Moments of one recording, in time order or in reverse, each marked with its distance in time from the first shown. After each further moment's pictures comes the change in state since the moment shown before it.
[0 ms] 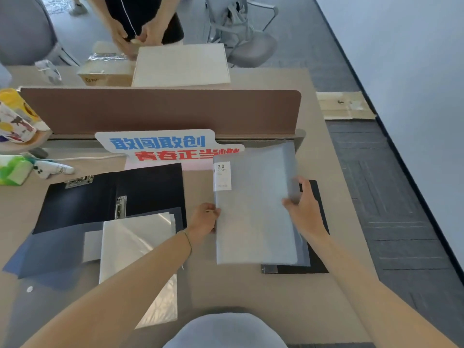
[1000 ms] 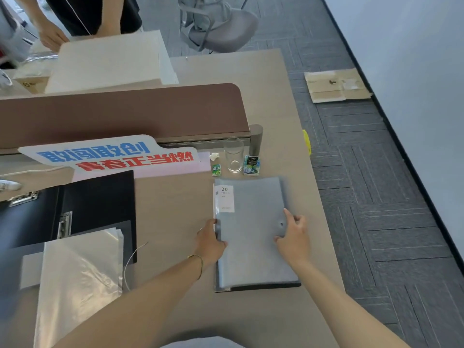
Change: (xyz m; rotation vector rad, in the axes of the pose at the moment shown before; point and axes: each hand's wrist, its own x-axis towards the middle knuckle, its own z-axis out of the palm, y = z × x) left_hand 0.033 -0.034 0.168 0.533 0.061 0.143; right_hand 0.057 0.180 -0.060 -0.481 -0.023 0.187
